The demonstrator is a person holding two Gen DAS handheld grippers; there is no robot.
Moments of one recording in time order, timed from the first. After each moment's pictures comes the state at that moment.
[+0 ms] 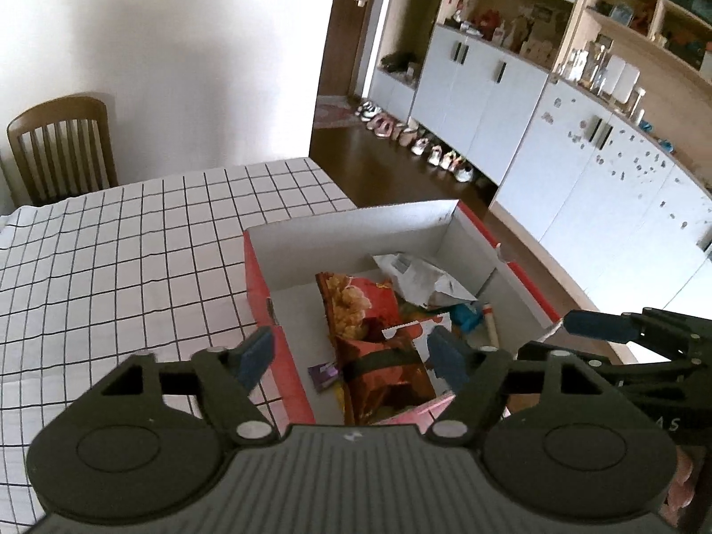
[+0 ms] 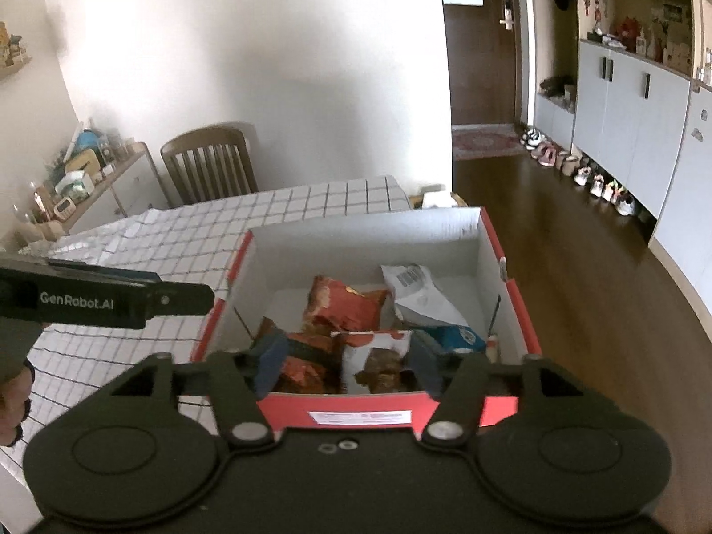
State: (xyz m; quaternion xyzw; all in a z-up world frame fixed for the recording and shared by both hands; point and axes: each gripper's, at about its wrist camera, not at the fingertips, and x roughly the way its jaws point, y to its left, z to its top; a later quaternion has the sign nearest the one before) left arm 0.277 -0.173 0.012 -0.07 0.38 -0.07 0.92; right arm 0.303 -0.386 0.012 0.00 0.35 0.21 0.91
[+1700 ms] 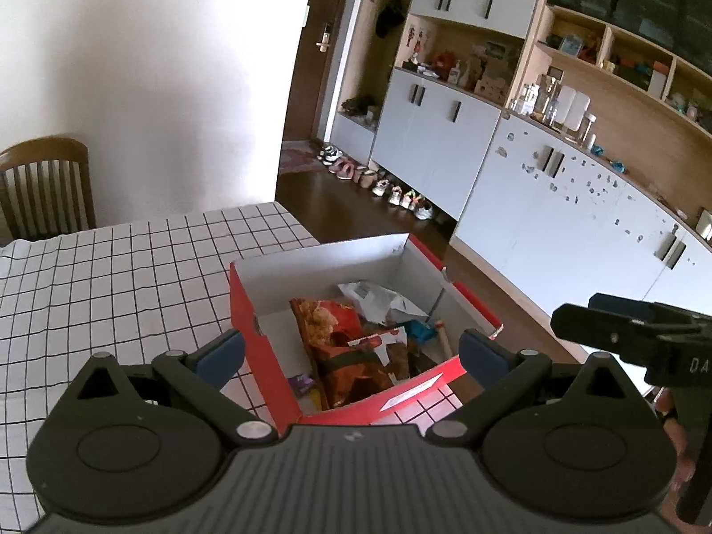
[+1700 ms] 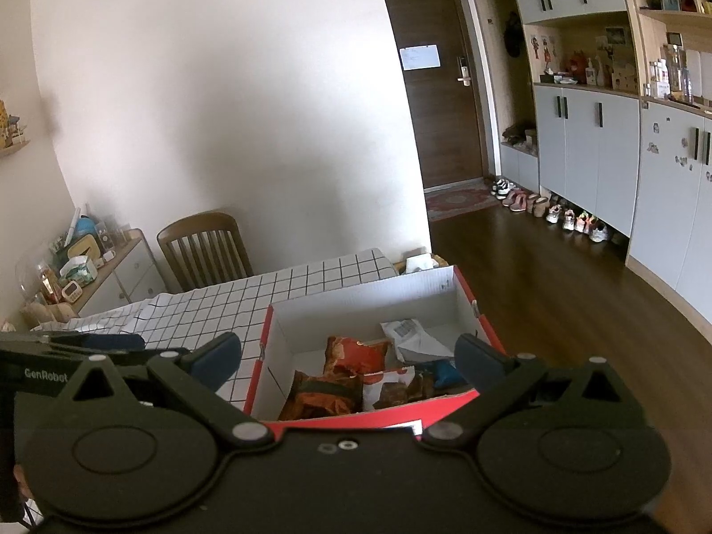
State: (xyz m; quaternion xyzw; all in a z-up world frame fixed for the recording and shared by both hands) left arm 0.222 -0.162 0.039 -0.07 0.32 -0.12 0.94; right arm 0.233 -0.400 0.052 0.07 0.27 0.17 0.95
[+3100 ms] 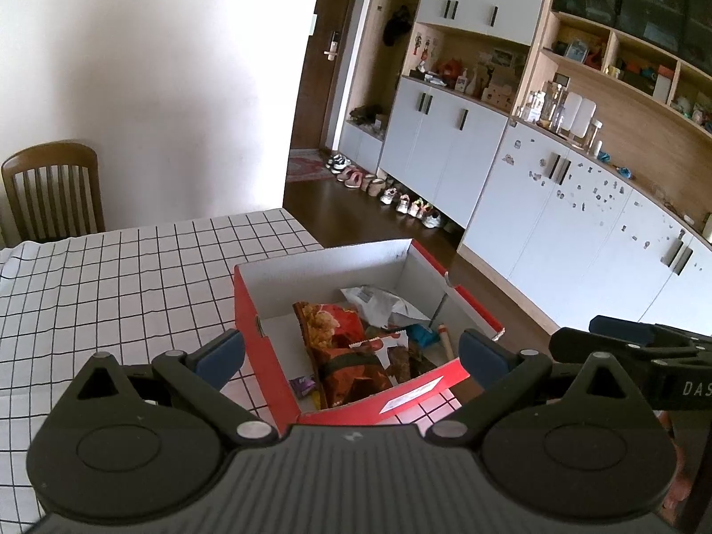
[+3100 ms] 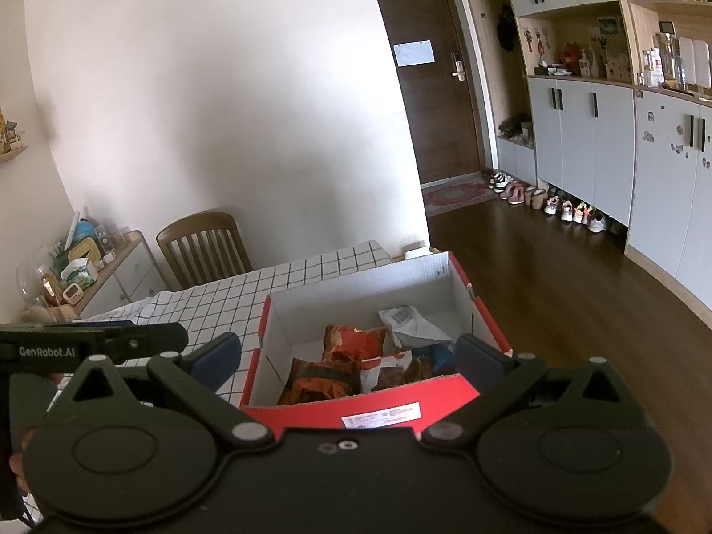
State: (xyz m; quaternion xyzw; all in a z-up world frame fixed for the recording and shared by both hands) left arm 0.213 -0.168 0.039 -0.07 0.31 -0.11 0.94; right arm 0.227 -0.406 0.042 0.08 0.27 0.17 0.94
